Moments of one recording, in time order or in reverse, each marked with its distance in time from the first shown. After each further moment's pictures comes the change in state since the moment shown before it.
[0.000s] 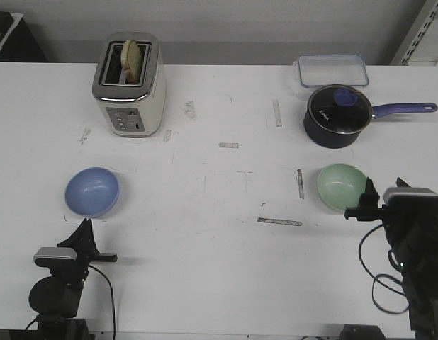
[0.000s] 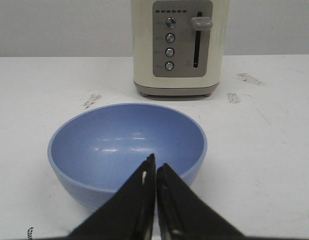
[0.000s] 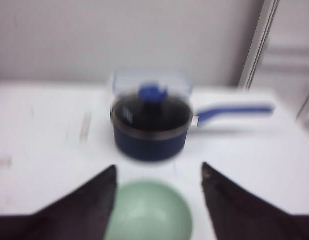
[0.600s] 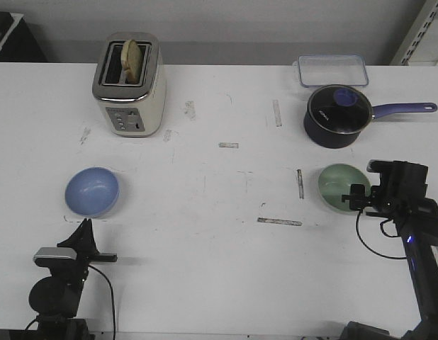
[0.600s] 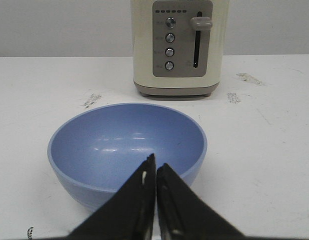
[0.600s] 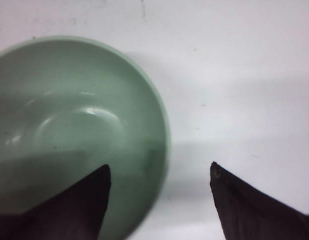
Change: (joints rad) left arm 0.000 0.000 0.000 0.000 0.000 0.000; right arm -0.211 0.601 0.007 -0.027 -0.117 -0.076
